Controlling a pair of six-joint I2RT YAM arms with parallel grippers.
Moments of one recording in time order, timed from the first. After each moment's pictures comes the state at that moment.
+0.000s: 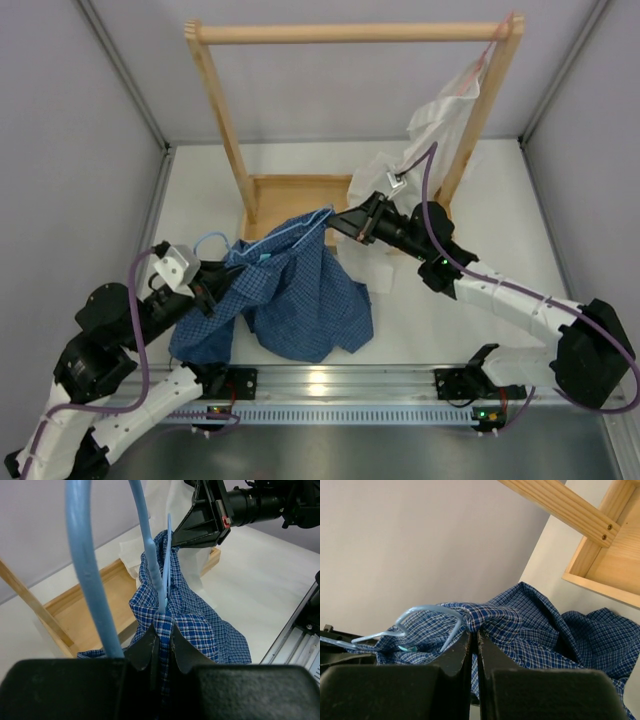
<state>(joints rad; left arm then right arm) -0.75 0.39 1.05 -0.67 0.06 0.04 0.73 1.23 0.79 0.48 -0.26 1.06</state>
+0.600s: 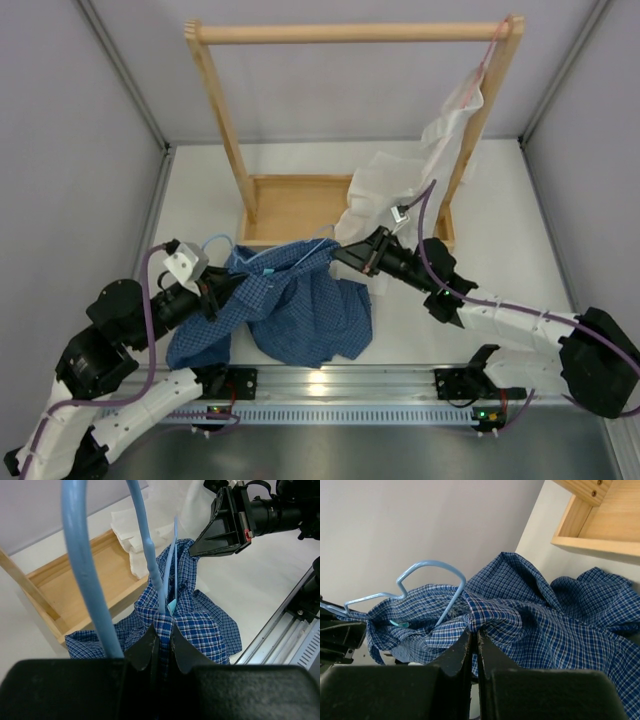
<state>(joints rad) -0.75 0.40 1.05 -0.77 0.03 -0.03 0.80 1.14 0.54 0.63 -0.21 1.10</state>
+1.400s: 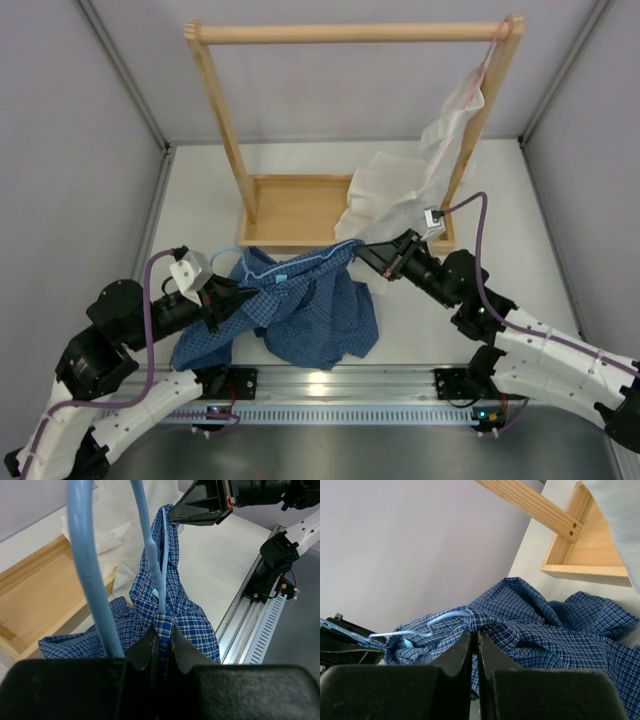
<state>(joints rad) -0.75 0.40 1.05 -0.78 0.25 -0.06 0.88 0.80 0.52 0.35 0.05 1.05</state>
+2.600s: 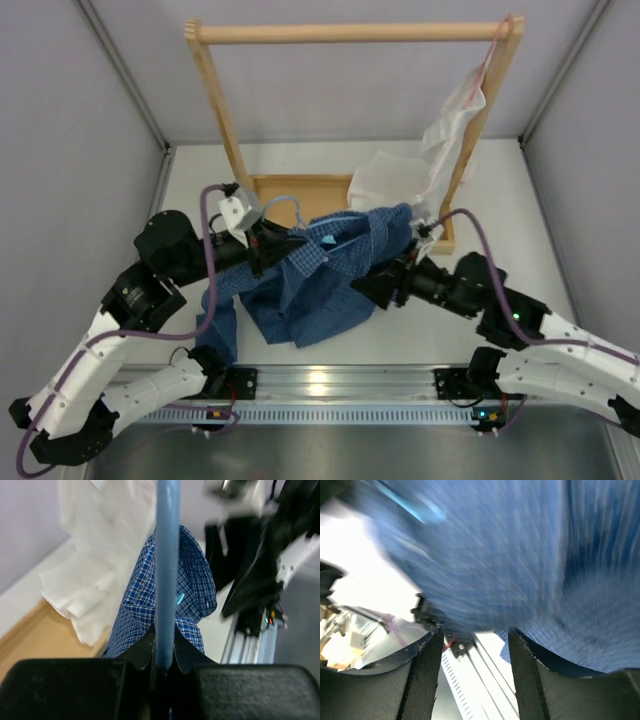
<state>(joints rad) -0.75 0.82 1.27 -0.44 0.36 -0.05 1.07 0.78 0.76 -0.08 0.00 0.58</state>
